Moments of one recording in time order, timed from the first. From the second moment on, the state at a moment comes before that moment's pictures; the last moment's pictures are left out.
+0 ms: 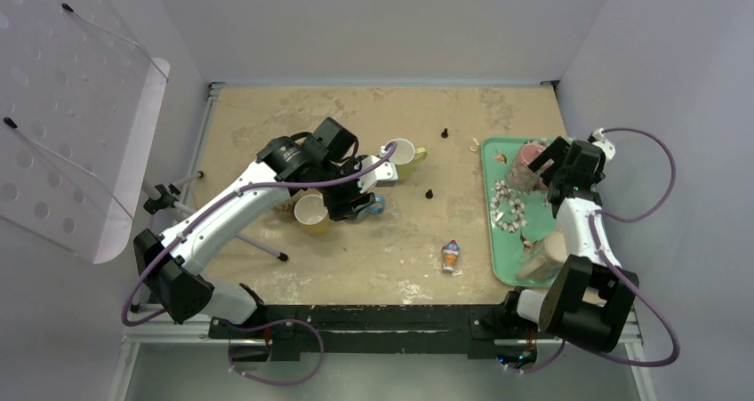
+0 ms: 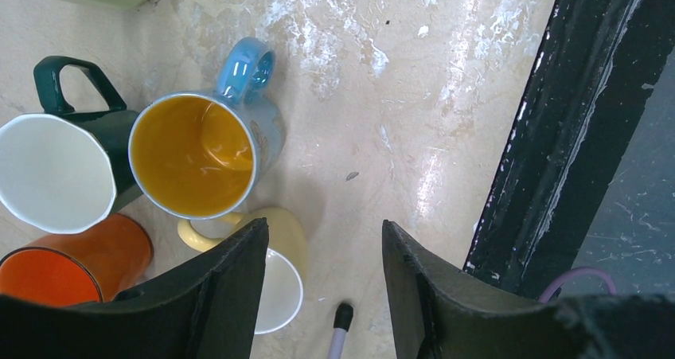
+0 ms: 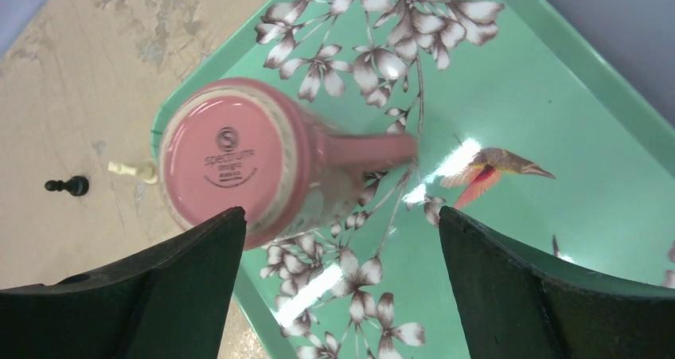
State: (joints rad) left arm -0.74 1.43 1.46 -1.08 0.29 0.53; right arm -0.35 1.24 0.75 -0.10 0.12 0.45
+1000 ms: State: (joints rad) left arm -0.72 1.37 1.38 -1.06 0.34 0.53; right arm -0.47 1.52 1.00 -0.22 -0.07 1.09
